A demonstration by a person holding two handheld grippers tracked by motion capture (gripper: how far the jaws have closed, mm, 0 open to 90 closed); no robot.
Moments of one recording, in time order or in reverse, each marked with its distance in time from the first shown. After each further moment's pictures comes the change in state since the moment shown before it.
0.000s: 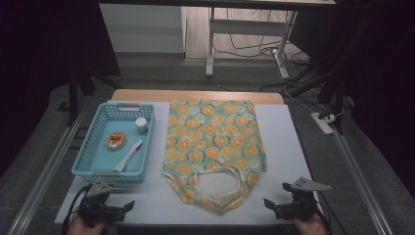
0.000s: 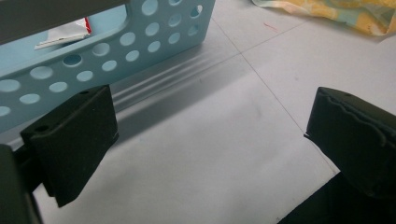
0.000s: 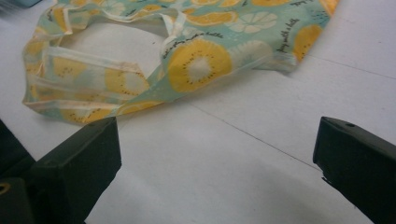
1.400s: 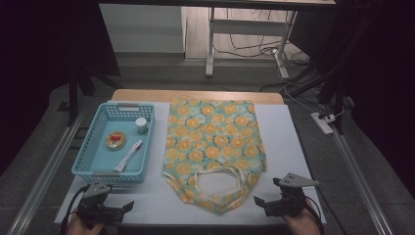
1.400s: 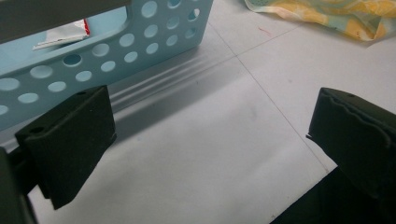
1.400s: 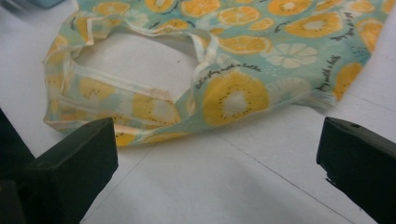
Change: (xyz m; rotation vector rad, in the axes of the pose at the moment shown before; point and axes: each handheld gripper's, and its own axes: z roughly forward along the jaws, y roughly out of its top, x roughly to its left) left arm 0.002 -0.002 -0.002 -0.016 -0.020 -0.005; right arm 0.020 0.020 0.016 -0.005 0.028 -0.073
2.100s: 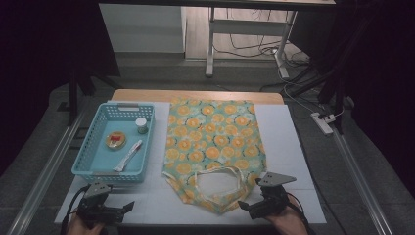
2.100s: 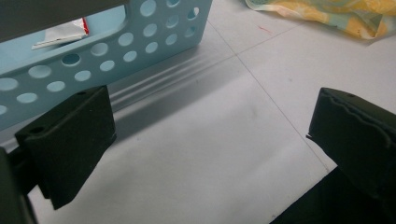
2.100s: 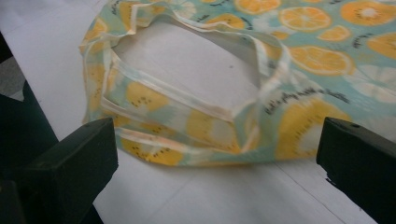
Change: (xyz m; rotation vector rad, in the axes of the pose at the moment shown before) left arm 0.000 0.000 0.000 0.004 0.002 0.004; right arm 0.032 0.019 0.030 0.078 0.099 -0.110
